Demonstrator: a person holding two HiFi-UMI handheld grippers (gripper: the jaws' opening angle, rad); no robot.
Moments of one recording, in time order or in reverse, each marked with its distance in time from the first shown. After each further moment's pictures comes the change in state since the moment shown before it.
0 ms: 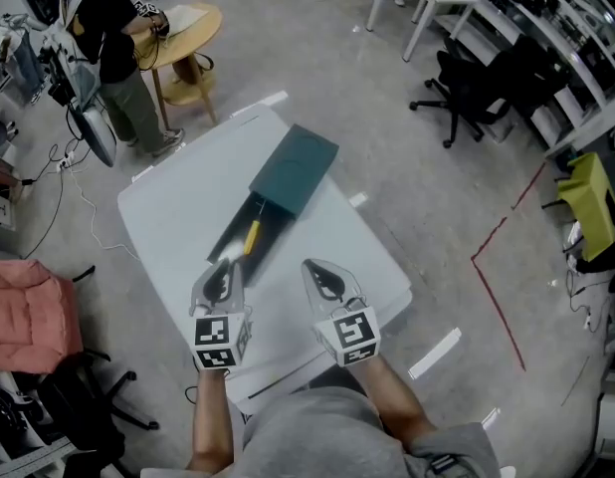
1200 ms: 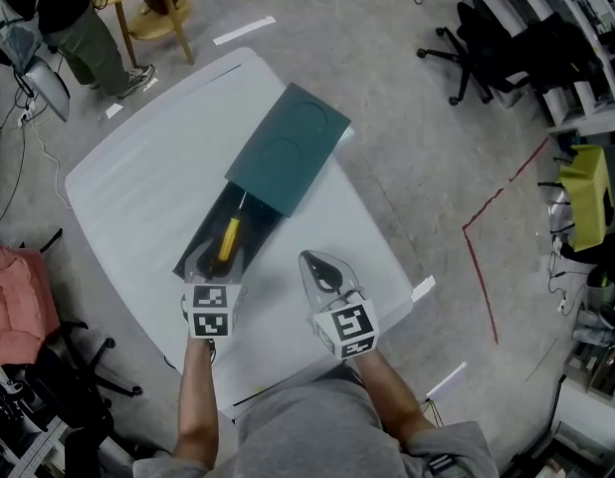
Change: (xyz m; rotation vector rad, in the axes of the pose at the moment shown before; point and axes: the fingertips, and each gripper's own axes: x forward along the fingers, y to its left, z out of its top) left arm 0.166 0.024 -0.130 -0.019 0.396 -0.093; right arm 0.101 -0.075 -0.104 0.121 0.251 0.004
